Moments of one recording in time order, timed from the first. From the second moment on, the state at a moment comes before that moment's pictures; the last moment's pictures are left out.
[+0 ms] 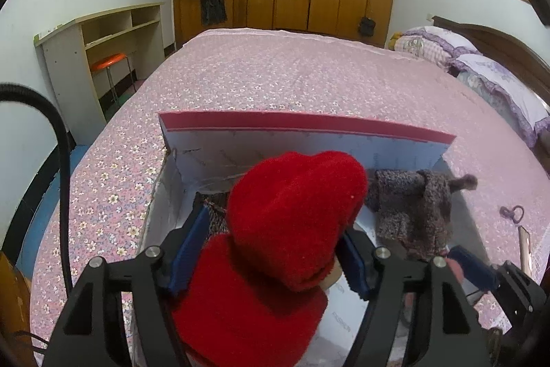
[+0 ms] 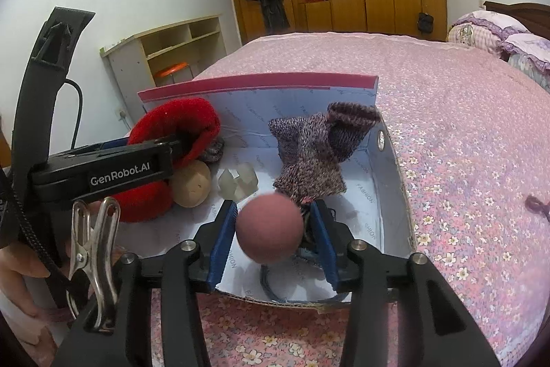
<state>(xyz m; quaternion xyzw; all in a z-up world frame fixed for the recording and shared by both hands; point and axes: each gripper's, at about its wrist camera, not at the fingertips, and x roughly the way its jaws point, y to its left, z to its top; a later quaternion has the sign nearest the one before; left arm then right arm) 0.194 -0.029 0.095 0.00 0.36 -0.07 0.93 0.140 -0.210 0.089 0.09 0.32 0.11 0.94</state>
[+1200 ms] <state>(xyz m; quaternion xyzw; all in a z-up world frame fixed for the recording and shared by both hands) 0.077 -0.011 0.130 0.00 0.34 -0.07 0.94 0.060 -0.200 0.125 0.08 0.28 0.13 0.95</state>
